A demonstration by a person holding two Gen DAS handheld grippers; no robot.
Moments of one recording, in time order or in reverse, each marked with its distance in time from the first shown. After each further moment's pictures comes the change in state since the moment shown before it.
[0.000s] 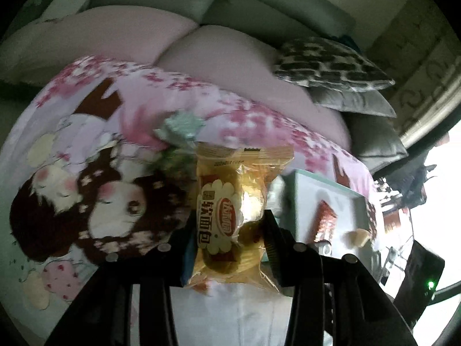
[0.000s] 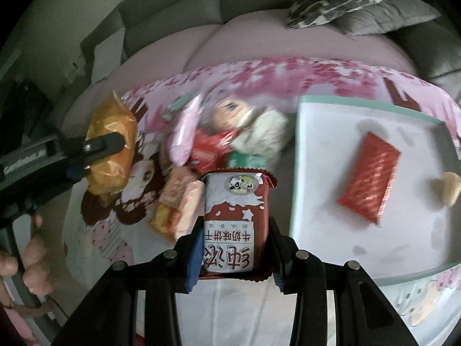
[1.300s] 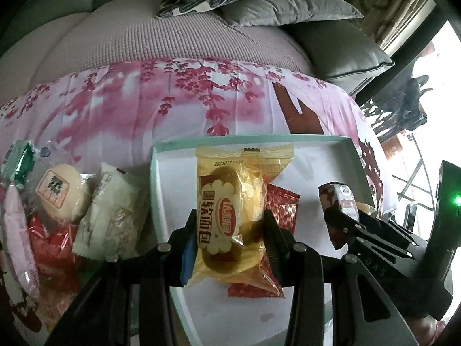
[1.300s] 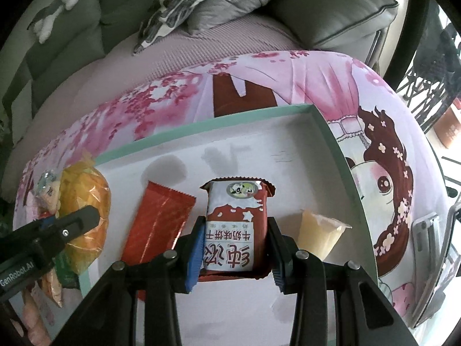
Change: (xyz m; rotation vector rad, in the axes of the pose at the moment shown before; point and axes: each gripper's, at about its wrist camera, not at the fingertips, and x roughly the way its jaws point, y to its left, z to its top) left arm 0.162 -0.173 -0.001 0.320 0.223 -0.033; right arm 0.004 -0.211 0.056 0.250 -0.011 -0.304
